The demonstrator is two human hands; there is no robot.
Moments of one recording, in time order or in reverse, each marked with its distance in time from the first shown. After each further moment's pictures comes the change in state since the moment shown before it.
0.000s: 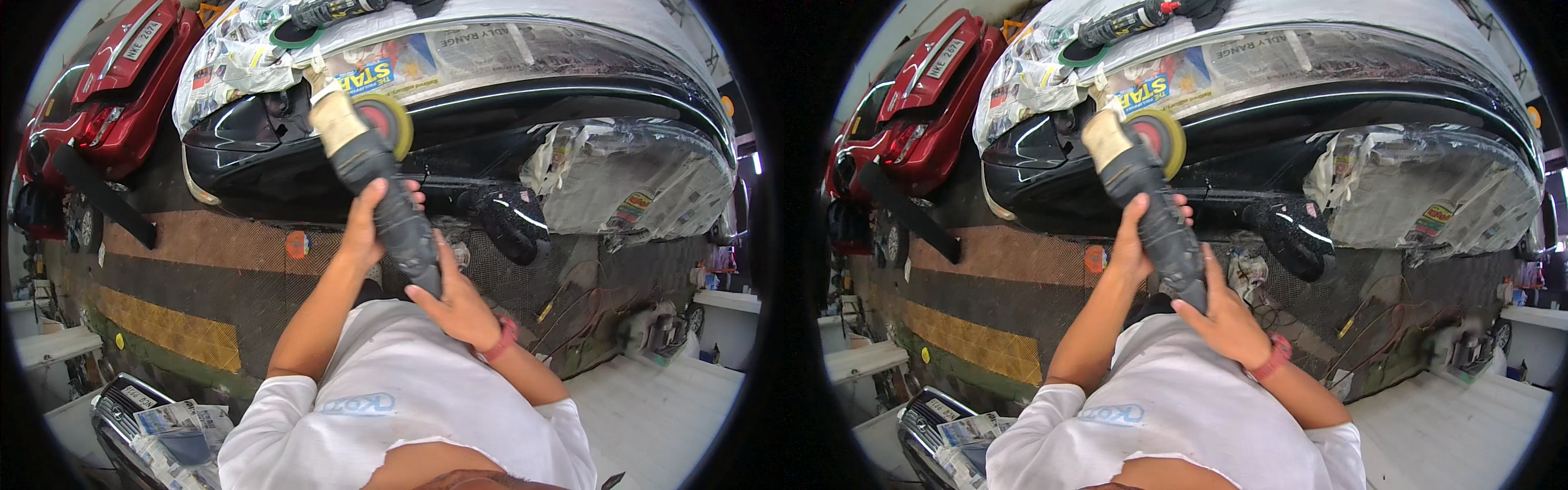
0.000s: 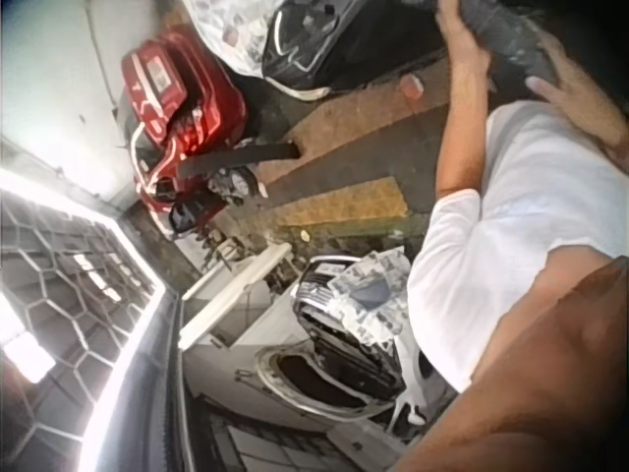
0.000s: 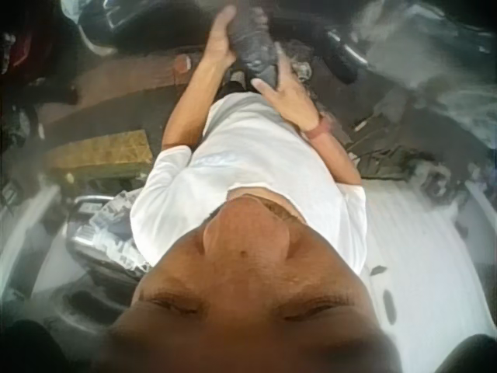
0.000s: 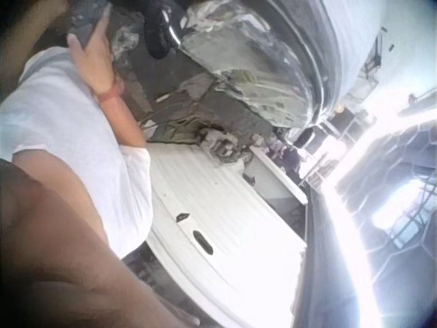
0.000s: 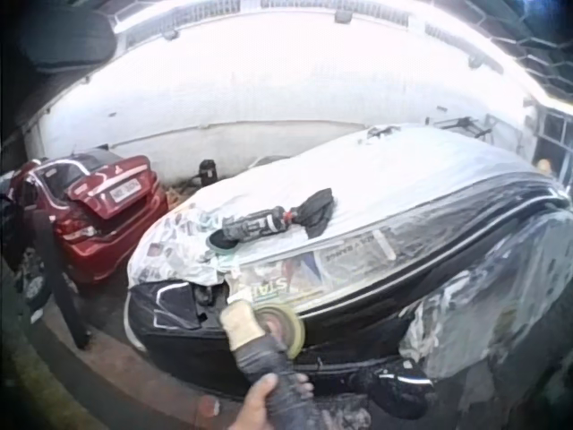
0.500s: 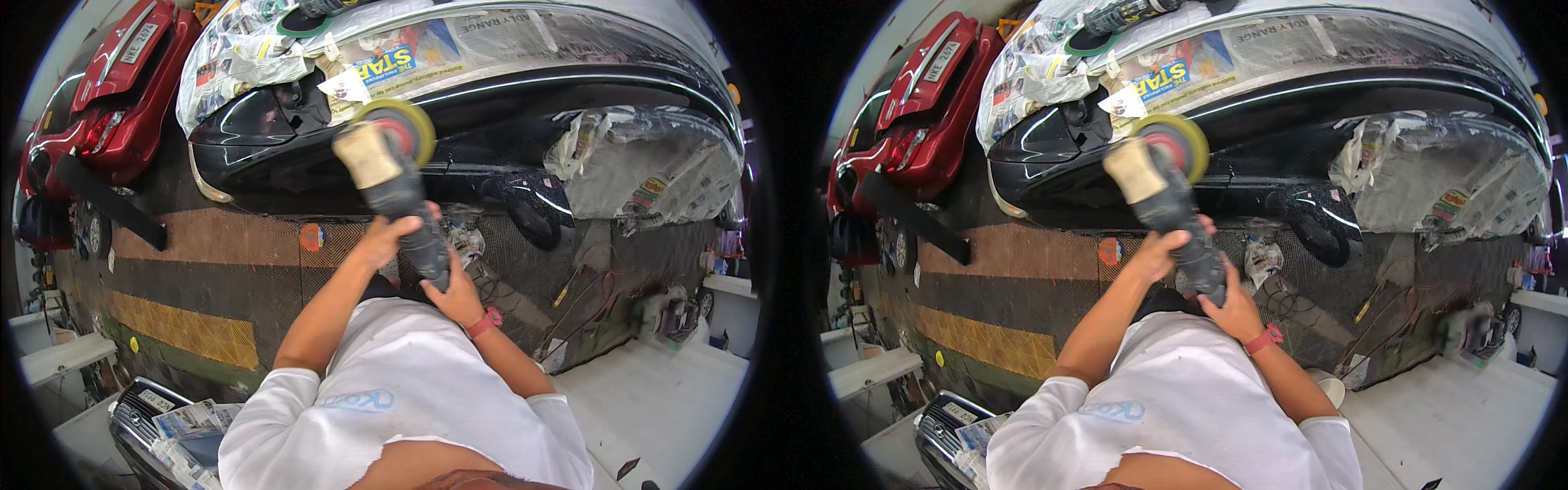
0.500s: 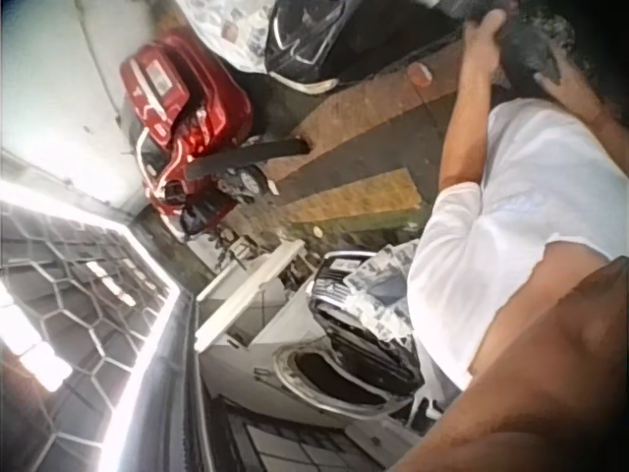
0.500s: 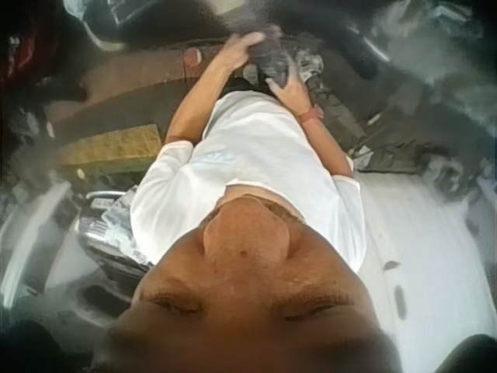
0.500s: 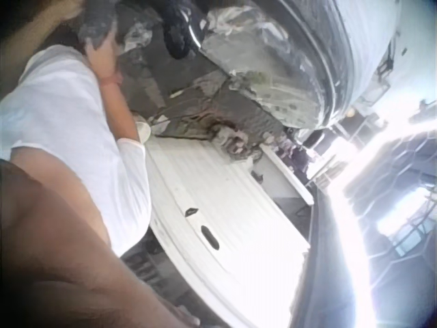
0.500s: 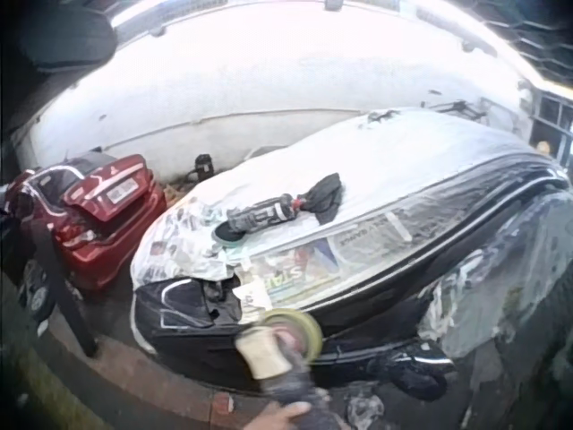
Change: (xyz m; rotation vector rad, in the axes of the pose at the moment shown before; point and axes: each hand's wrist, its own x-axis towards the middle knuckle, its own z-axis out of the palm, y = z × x) left_hand -0.013 -0.023 -0.076 0.209 -0.136 -0.113; right_hand 0.003 0.106 0.090 -0.075 0.222 0.075
